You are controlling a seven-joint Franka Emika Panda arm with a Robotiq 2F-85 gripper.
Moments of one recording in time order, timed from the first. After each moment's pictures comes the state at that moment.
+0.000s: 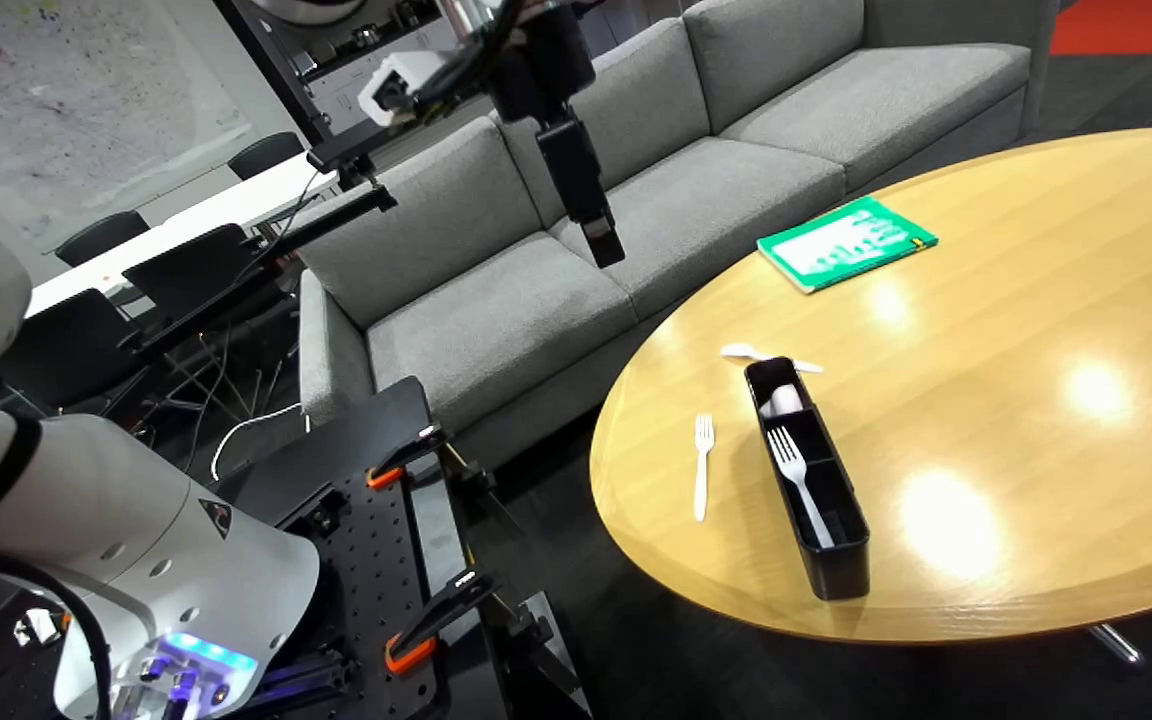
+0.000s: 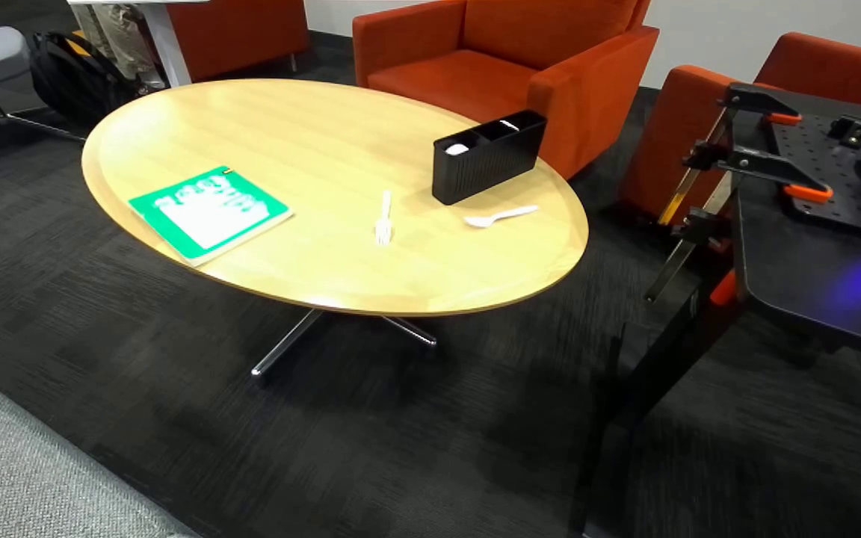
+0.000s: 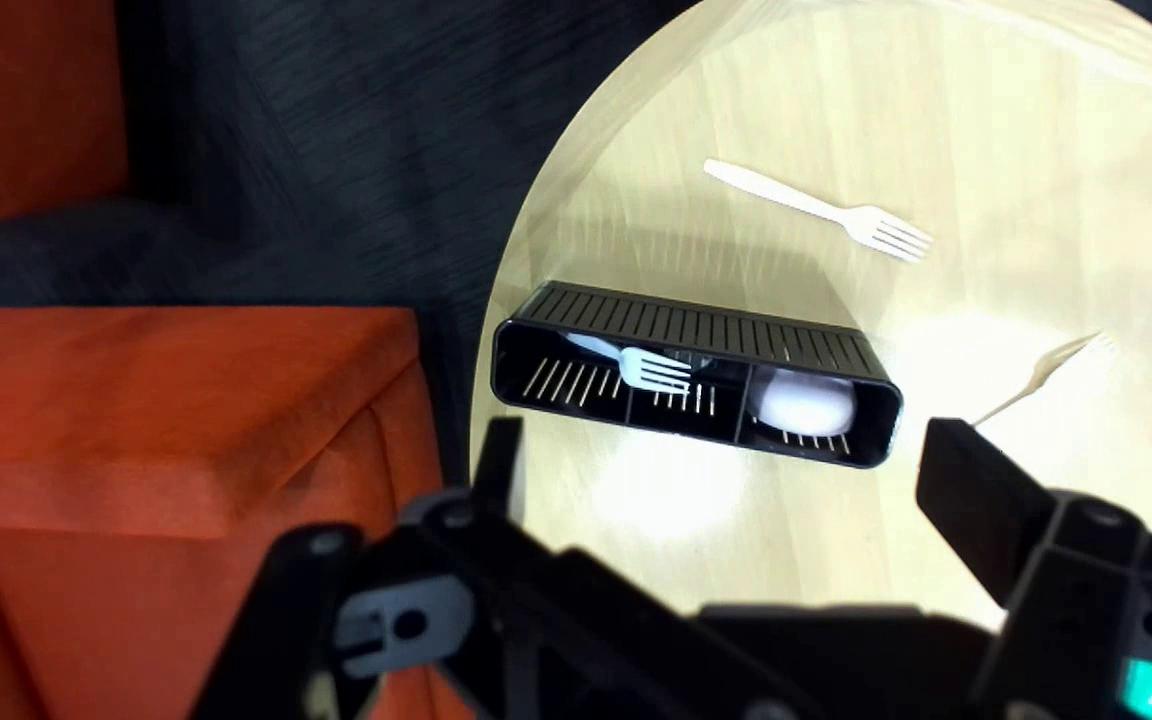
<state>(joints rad) -0.09 -0.12 0.11 -2.52 -0.26 2.38 0.54</state>
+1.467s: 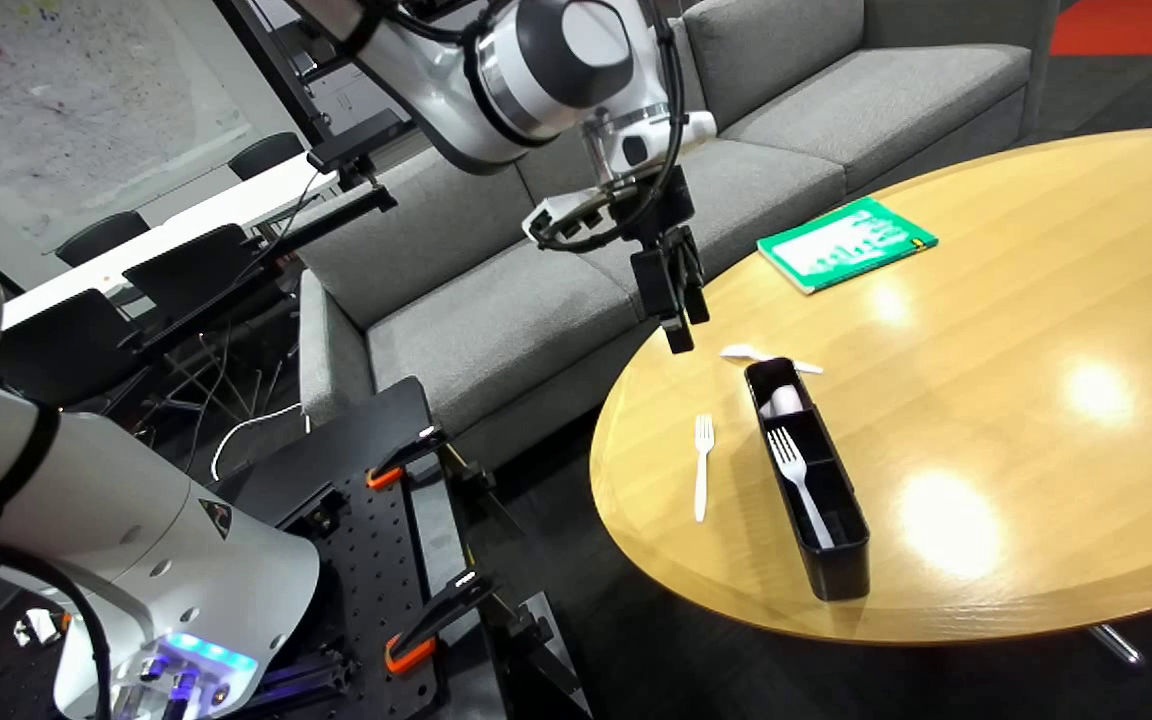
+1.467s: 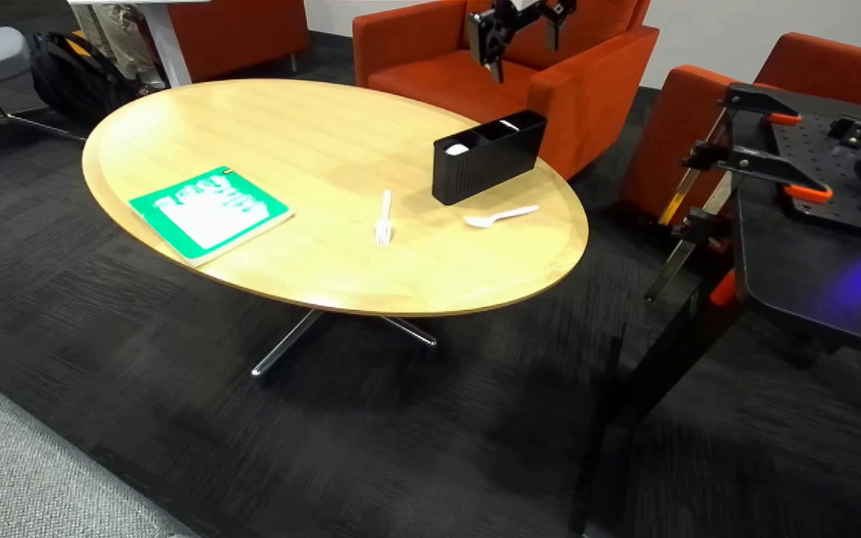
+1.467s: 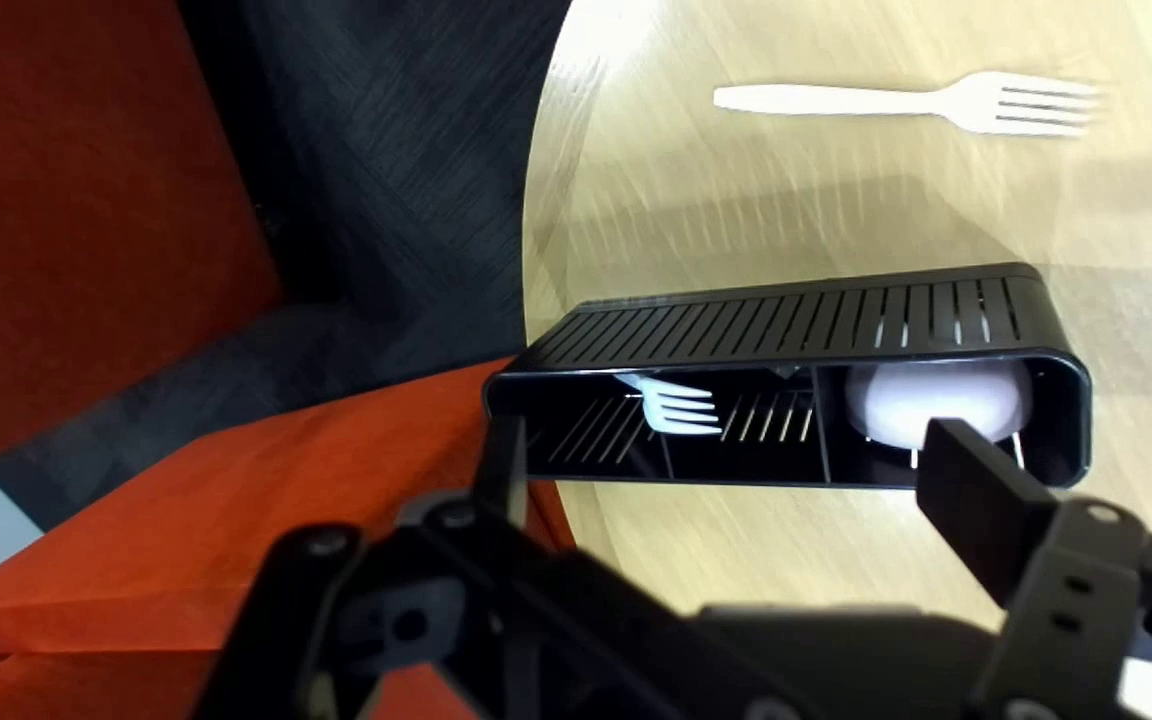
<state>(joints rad) 0.15 0.44 -0.04 -2.19 -0.54 2.38 1.22</state>
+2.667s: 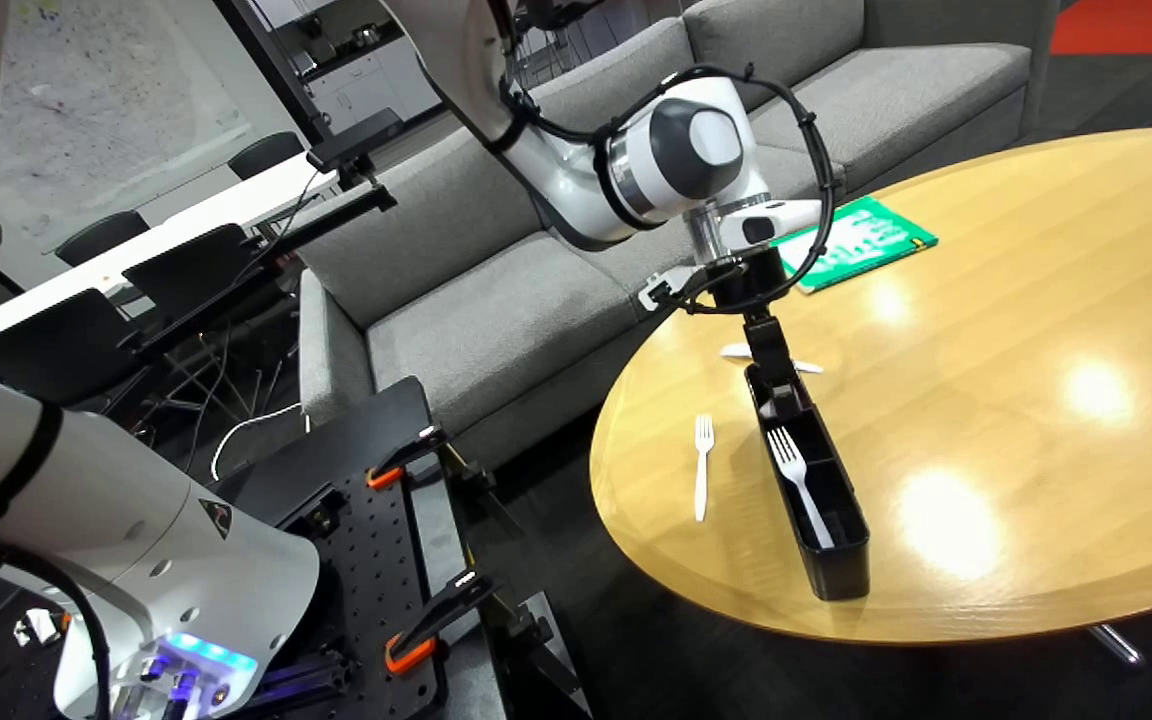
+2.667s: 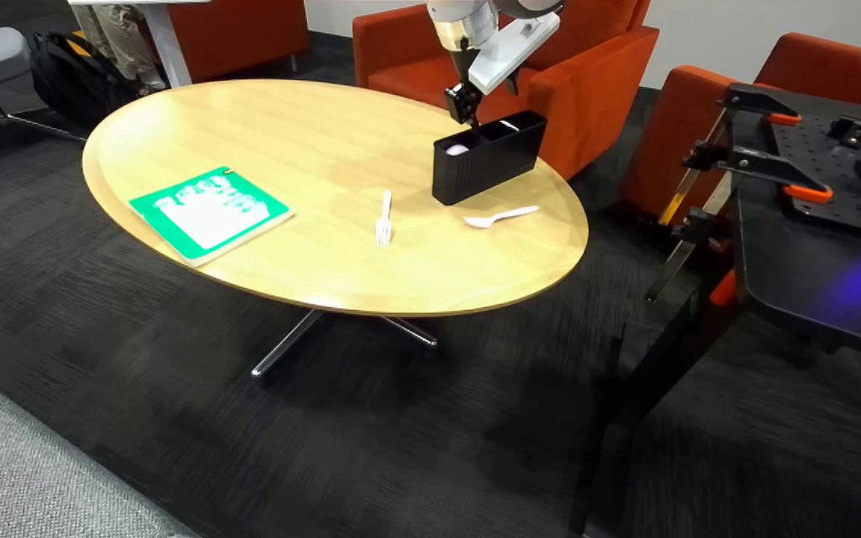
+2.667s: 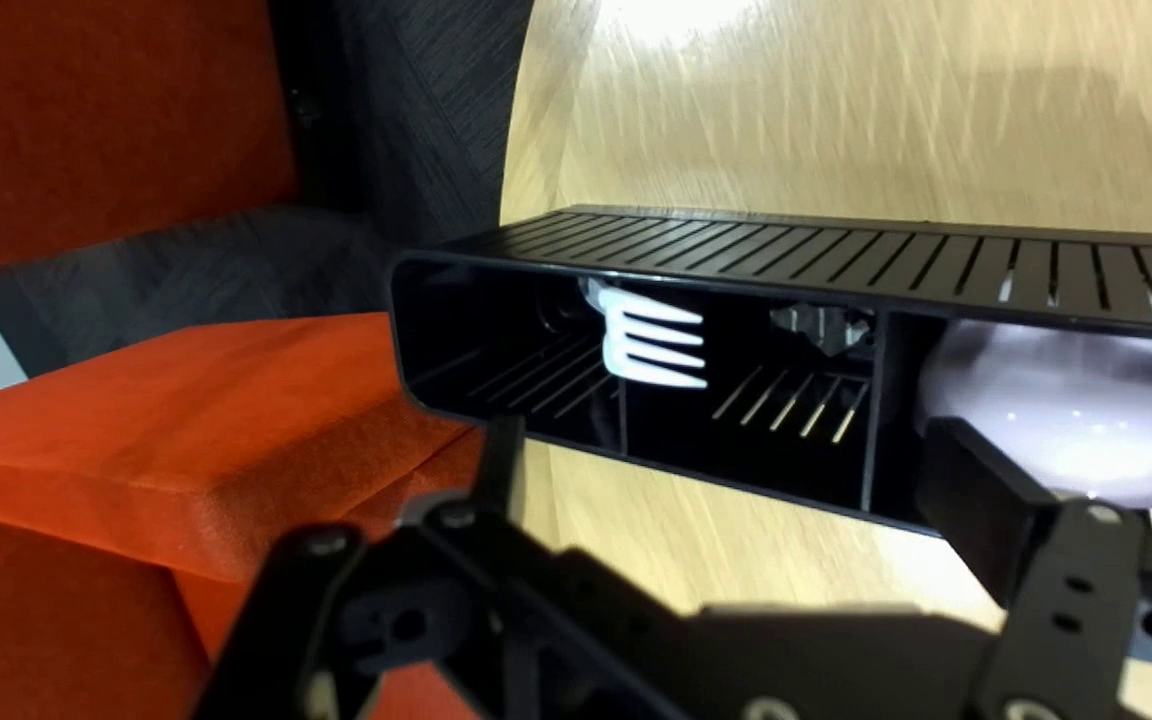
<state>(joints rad) 0.21 0.84 -0.18 -1.86 -0.54 2.38 1.01</state>
